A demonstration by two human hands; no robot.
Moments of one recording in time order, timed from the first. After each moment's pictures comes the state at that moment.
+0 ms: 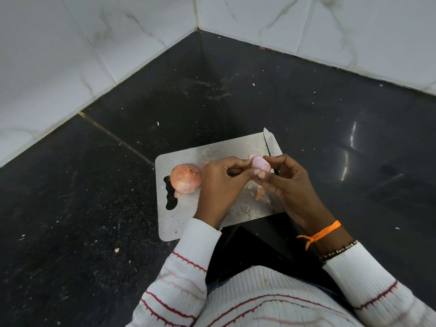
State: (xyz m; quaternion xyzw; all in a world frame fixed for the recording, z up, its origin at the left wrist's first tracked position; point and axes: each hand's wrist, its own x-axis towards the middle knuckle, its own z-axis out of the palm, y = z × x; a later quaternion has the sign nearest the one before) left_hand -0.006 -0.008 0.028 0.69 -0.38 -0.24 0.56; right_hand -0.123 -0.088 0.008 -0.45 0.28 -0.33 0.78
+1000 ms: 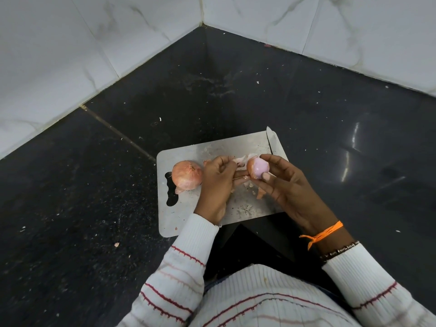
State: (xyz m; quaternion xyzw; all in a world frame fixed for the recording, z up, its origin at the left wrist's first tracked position) left_hand -0.004 -0.013 0.019 0.63 -0.15 -0.40 0.64; right_hand -0.125 -0.095 -0.004 -0.41 0.25 -0.27 0.84
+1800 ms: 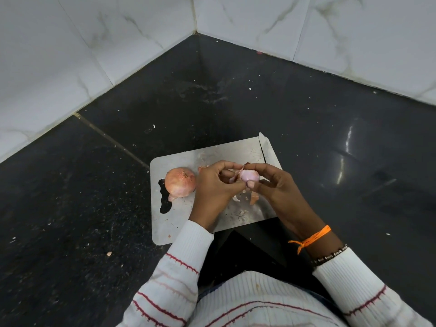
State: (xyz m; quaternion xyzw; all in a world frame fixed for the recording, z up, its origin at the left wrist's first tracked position) left_hand -0.003 -0.012 0.020 0.72 -0.32 -0.30 0.54; right_hand -0.123 -0.092 0.002 -0.59 0.30 -0.26 0.70
